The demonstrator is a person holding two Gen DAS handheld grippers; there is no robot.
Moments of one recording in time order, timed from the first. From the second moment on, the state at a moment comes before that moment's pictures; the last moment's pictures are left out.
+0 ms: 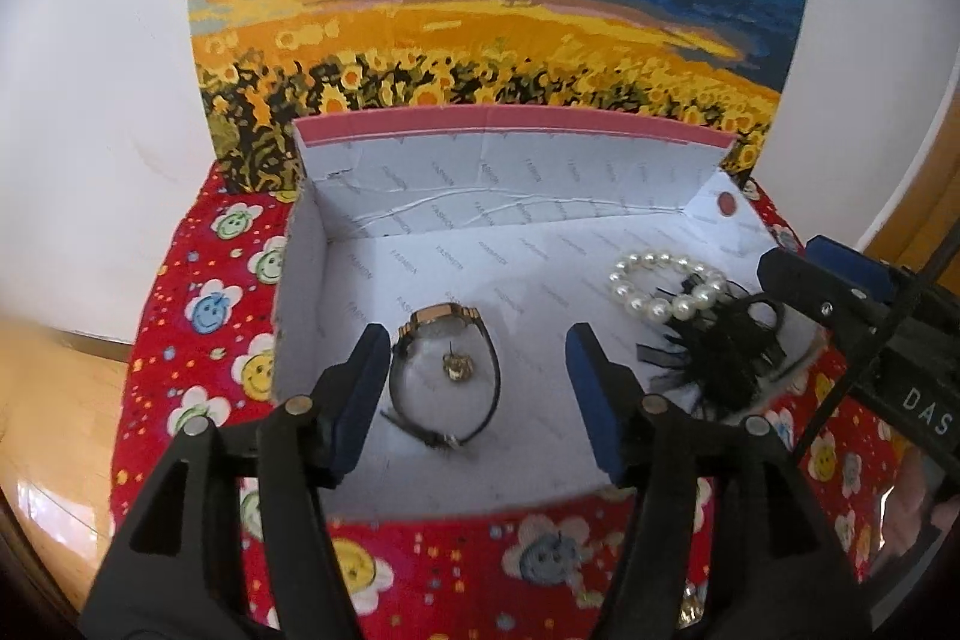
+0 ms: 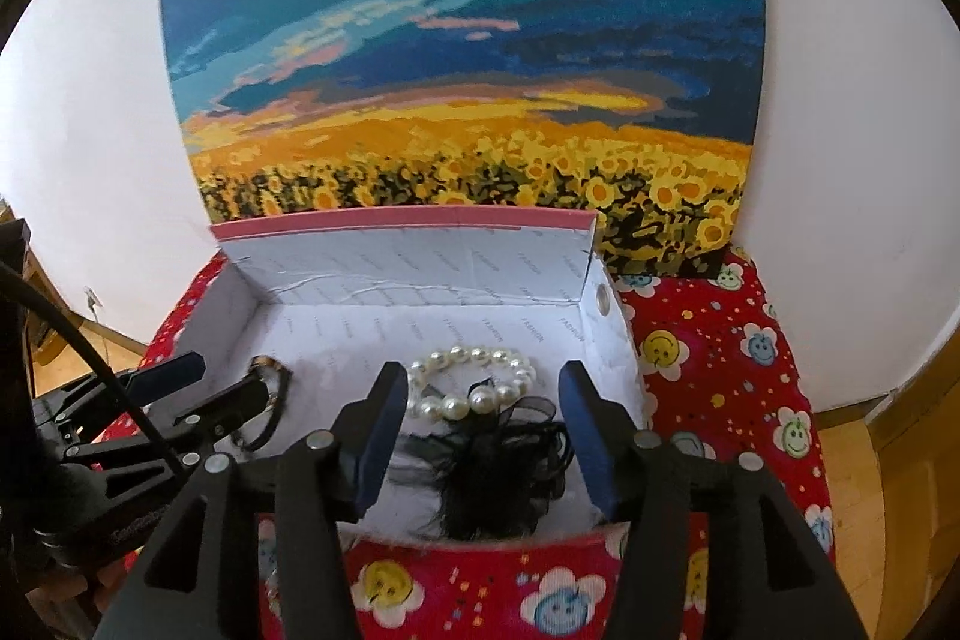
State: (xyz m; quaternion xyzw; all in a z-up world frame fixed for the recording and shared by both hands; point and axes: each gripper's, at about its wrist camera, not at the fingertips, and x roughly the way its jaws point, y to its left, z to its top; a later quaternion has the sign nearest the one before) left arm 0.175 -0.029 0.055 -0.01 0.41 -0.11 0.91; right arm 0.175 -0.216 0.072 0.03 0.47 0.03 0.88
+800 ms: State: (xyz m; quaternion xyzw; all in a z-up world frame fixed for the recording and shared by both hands) left arm 0.059 0.006 0.086 -0.03 0.39 -0.08 0.92; right arm 0.058 -0.196 0.135 0.04 0.44 0.08 0.89
